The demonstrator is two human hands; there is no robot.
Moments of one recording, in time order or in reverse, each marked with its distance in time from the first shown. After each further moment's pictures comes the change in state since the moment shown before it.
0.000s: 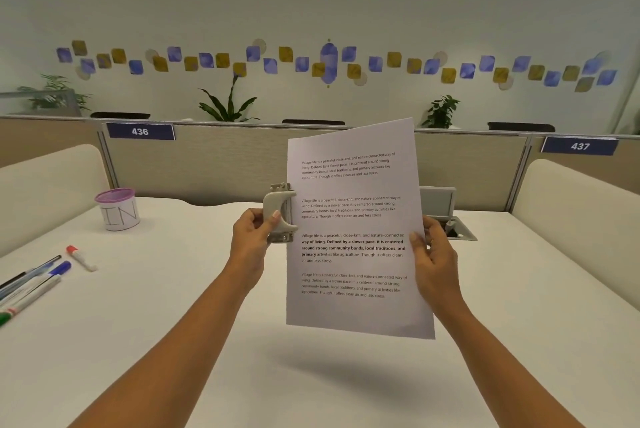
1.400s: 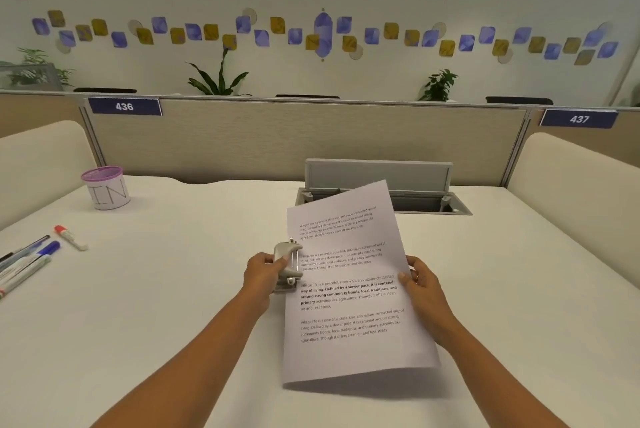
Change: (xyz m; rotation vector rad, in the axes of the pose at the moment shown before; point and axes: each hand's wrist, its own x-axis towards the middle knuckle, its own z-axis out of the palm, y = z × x) left_hand -0.024 -0.090 -0.014 0.326 0.110 -0.454; right_hand -0.047 0.067 -0.014 -0.017 -0.198 0.505
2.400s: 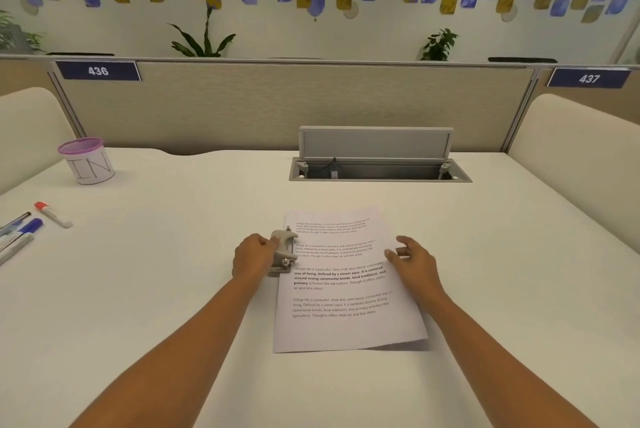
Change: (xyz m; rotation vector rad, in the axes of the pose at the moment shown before) left_hand 0.021 -0.021 -0.001 0.633 0.136 0.110; right_hand 0.016 0.021 0.009 -0.316 0.126 0.041
